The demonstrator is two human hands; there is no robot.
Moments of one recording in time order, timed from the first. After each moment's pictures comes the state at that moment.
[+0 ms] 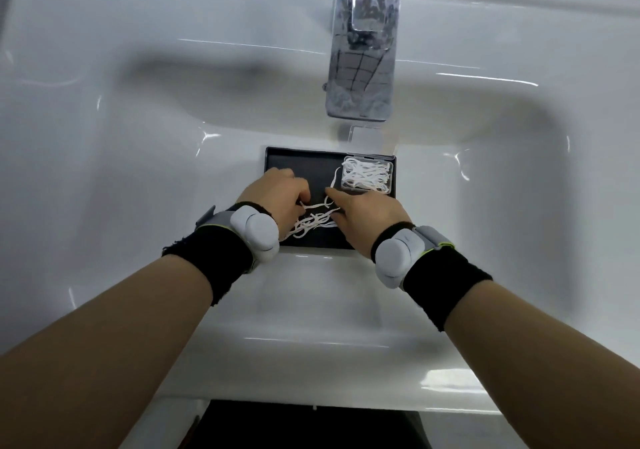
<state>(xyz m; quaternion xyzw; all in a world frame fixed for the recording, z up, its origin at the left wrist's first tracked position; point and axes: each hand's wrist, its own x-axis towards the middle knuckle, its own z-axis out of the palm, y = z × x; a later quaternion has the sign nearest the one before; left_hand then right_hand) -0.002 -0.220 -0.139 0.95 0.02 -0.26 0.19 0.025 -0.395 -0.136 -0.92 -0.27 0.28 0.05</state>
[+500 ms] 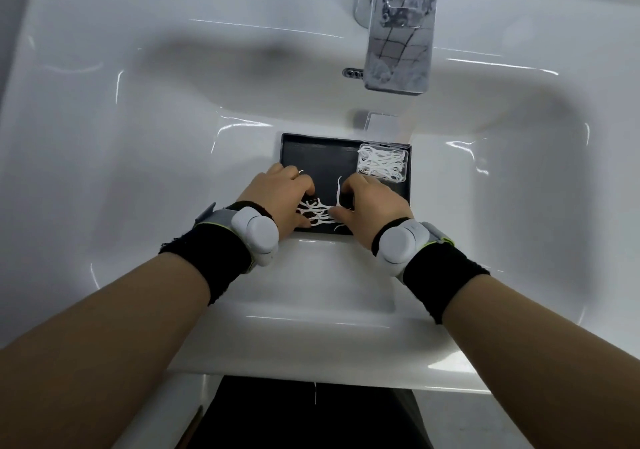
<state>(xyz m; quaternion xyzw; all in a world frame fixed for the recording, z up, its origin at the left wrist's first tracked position) -0.028 -0.208 -0.136 0.96 -0.02 -0.25 0.14 0.008 -0.383 -0.141 -0.93 -0.16 0.28 0.14</state>
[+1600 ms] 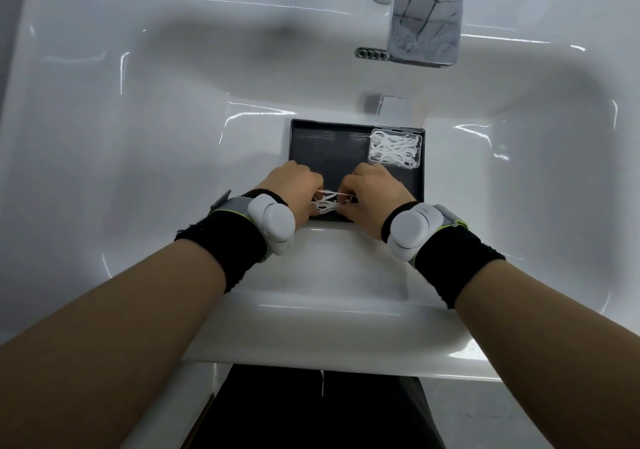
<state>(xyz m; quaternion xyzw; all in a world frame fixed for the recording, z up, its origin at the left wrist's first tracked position) -0.026 -0.211 -0.143 0.94 -0.05 -0.29 0.14 0.008 -0.372 -0.143 -0.91 -0.25 0.30 0.14</state>
